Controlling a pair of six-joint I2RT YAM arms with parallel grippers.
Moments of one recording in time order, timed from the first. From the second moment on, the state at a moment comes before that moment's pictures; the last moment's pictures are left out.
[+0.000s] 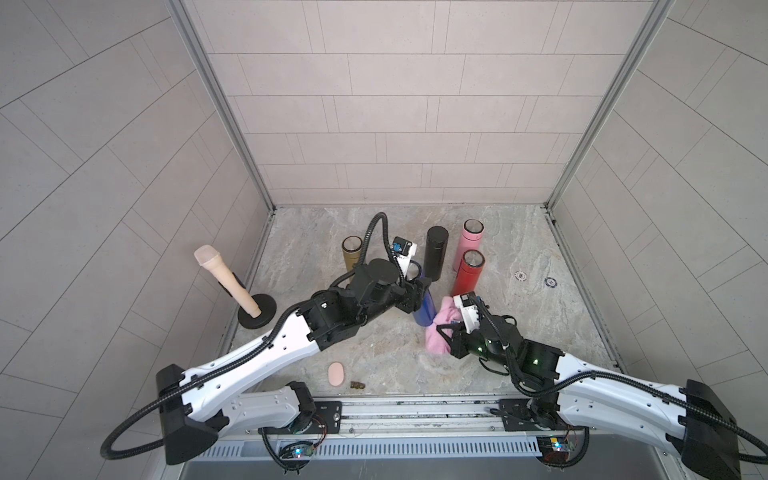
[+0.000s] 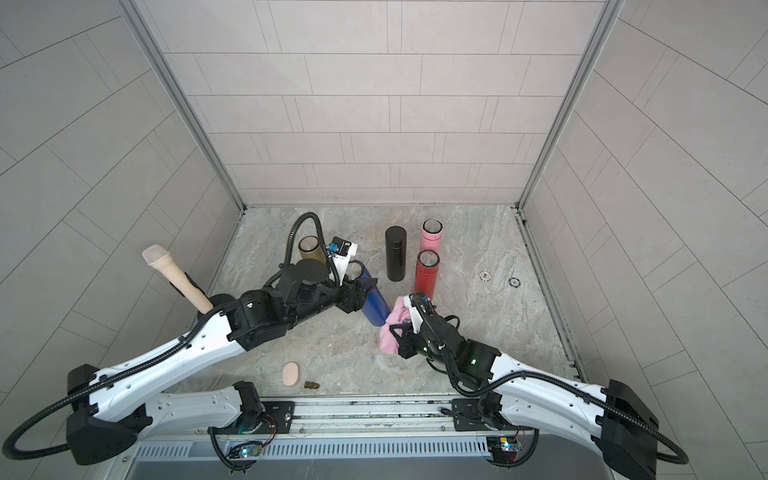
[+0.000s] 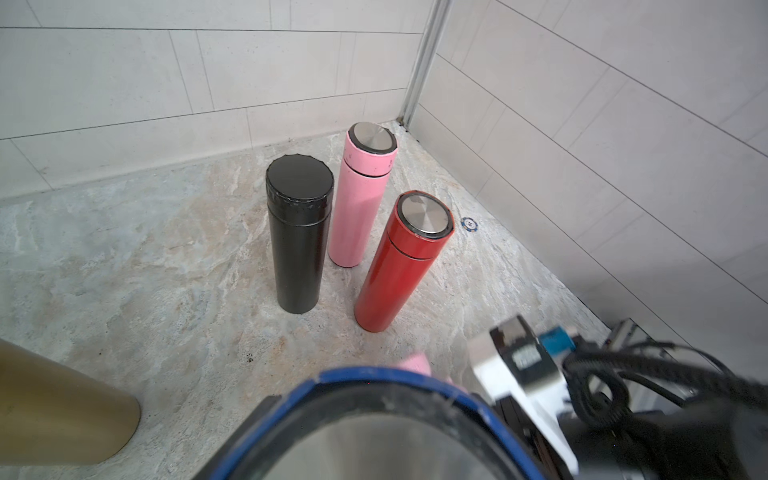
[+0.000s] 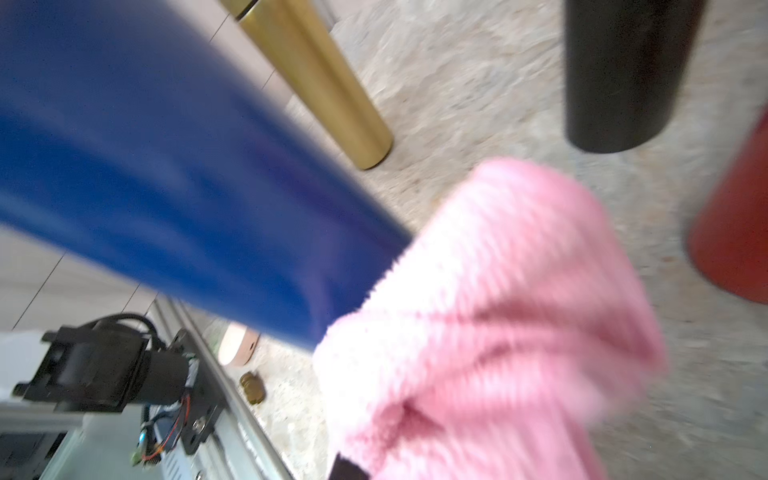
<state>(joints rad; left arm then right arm) -0.97 1.10 1.11 -0.45 -0.13 -0.33 0.91 0.82 0.37 -0.01 0.06 0.70</state>
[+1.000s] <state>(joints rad) -0.96 1.02 0.93 -0.28 0.41 -0.05 0.71 0.76 0.55 0.40 -0.48 1.02</state>
